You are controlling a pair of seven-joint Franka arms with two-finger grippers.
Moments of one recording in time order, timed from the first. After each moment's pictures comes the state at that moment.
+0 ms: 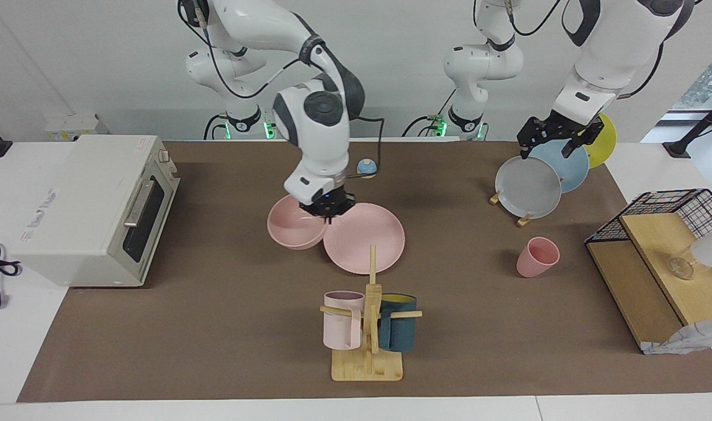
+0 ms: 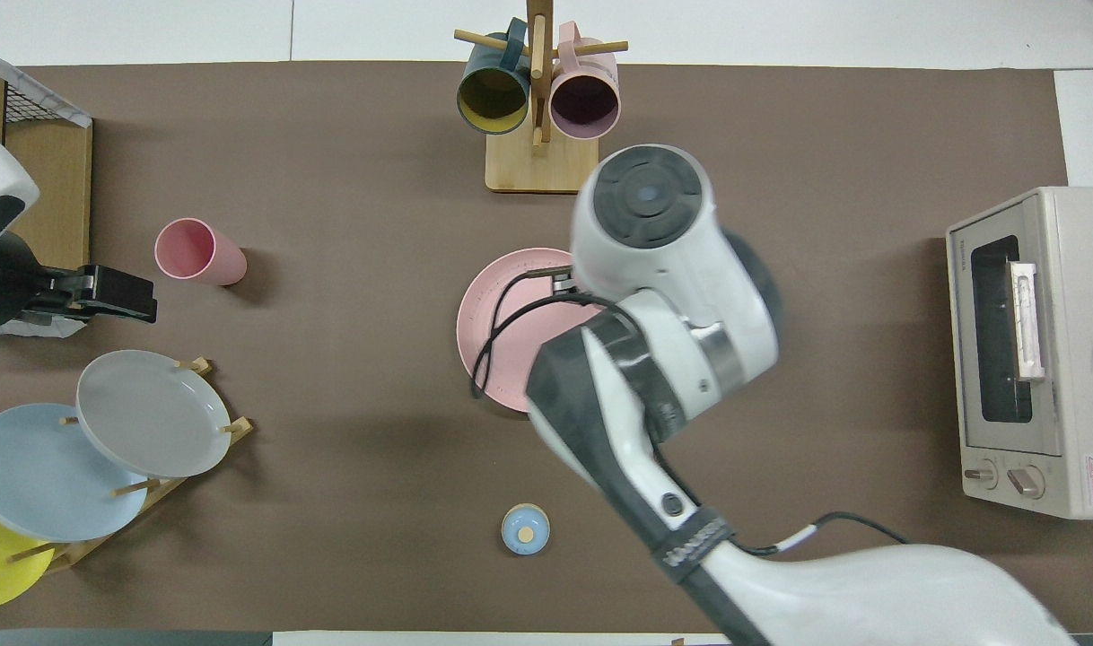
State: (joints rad) left arm -0.07 -0.08 -0.06 -1.68 0.00 1.56 -0.07; right arm 0.59 0.42 0.00 -1.50 -0.05 1.89 0.60
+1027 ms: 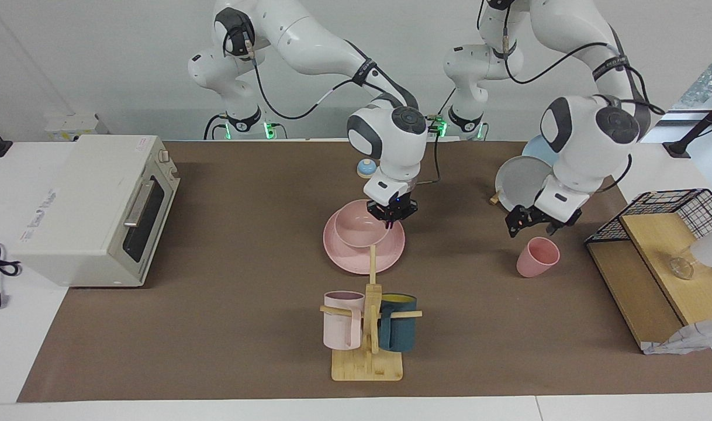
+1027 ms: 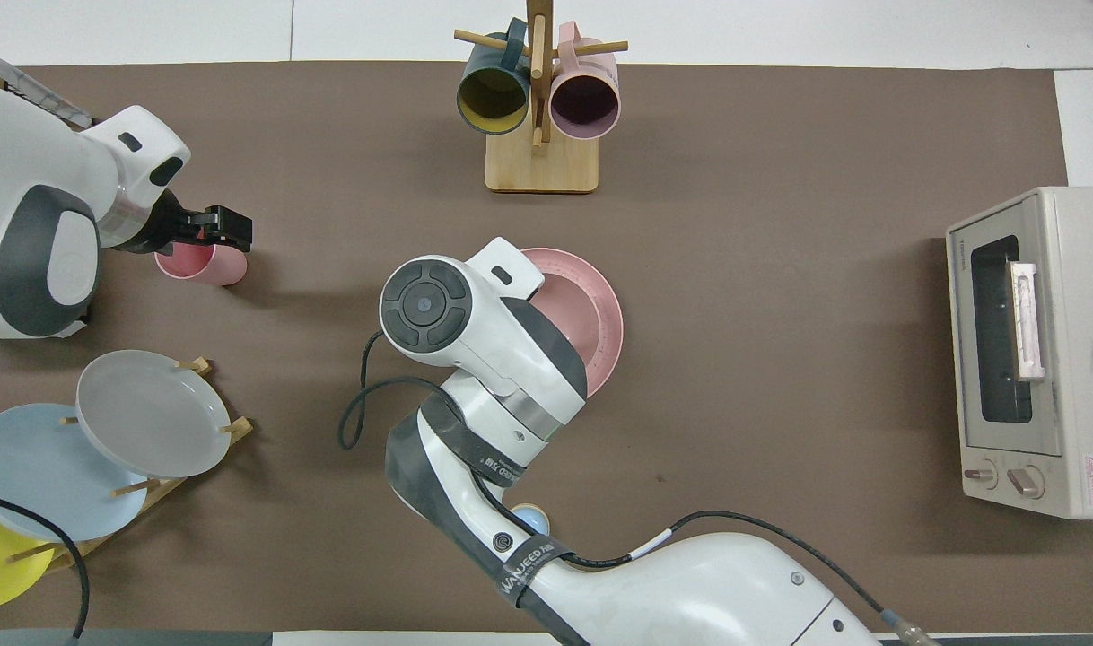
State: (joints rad) left arm -0.06 0.26 -0.06 -1.76 0.00 2.03 -0.07; right arm 0.74 0.58 0.00 -1.43 -0.07 2.03 0.76
